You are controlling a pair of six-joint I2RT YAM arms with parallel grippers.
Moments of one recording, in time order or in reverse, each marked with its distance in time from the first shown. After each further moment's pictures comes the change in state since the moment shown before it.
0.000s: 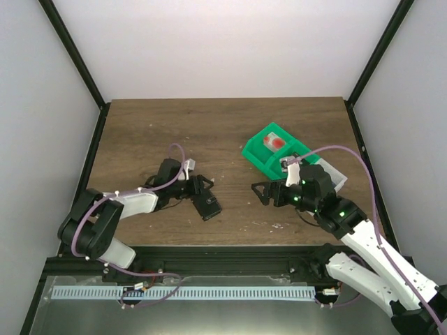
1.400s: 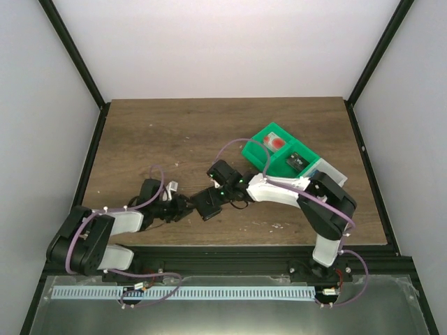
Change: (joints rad) left arm 0.134 -0.178 -0.307 0.048 0.214 -0.191; right arm 0.310 1.066 0.355 0.215 0.119 0.022
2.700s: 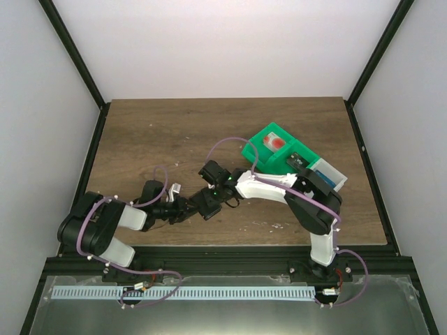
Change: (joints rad) left arm 0.005 0.174 -0.027 0.241 0.118 -0.079; right arm 0.037 0.123 0.135 -0.115 0.069 -0.060
